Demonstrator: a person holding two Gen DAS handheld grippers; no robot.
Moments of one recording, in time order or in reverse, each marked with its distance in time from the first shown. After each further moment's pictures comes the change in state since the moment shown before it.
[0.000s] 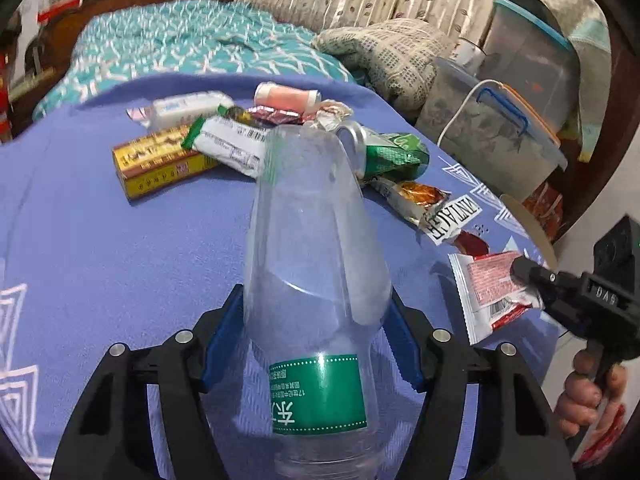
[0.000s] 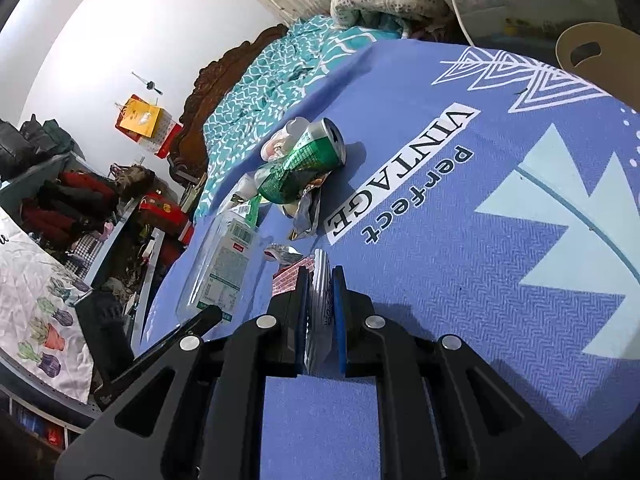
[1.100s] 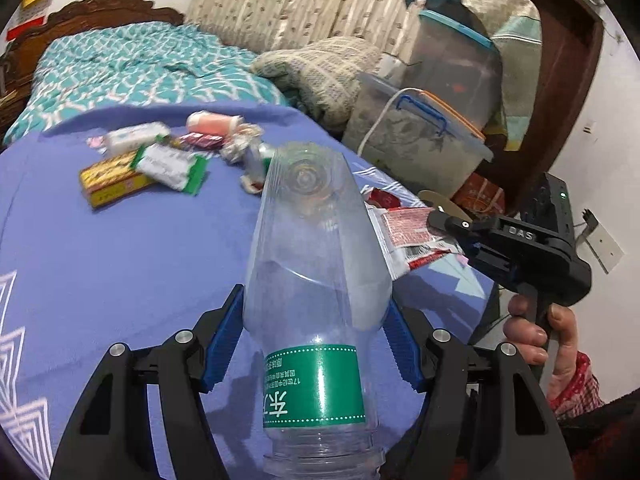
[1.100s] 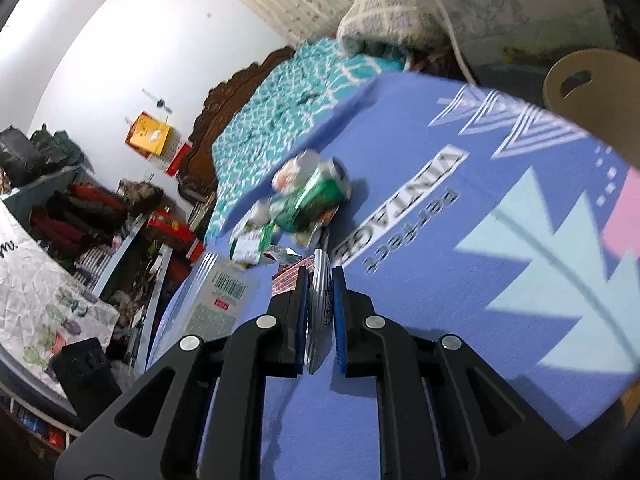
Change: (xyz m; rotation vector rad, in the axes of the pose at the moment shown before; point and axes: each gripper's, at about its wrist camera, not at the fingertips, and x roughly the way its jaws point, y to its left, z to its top) left arm -0.056 -0.045 -0.019 0.078 -0.070 -0.211; right arm -0.042 -0.002 0.020 0.004 -0.107 0.005
